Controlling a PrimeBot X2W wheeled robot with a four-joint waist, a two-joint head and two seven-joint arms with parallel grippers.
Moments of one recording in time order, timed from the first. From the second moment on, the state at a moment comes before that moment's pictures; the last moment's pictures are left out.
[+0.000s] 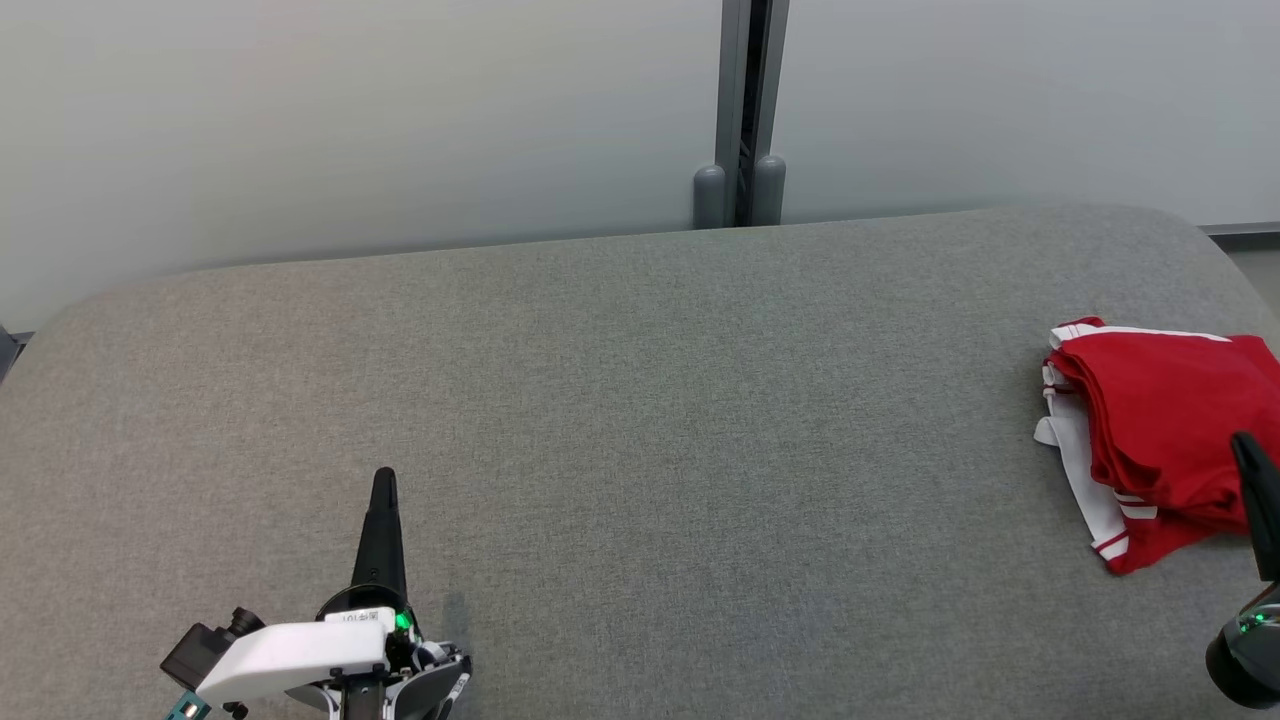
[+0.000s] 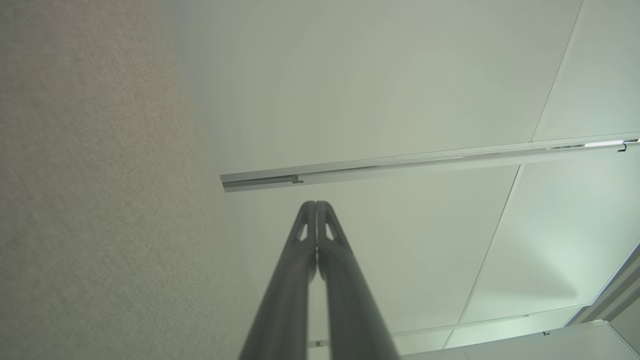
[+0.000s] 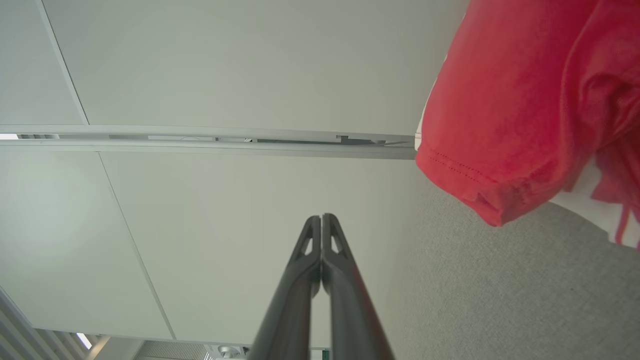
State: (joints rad) left arm -0.07 0.05 -0.24 0.20 -1.64 -0.13 -0.26; right arm -0.22 -0.08 -0.48 0.37 1.55 0.13 0.49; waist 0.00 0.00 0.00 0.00
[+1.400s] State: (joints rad) left arm -0.07 0.05 -0.24 0.20 -1.64 -0.13 -0.26; right arm -0.22 -0.08 -0.48 0.37 1.55 0.13 0.49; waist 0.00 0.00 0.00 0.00
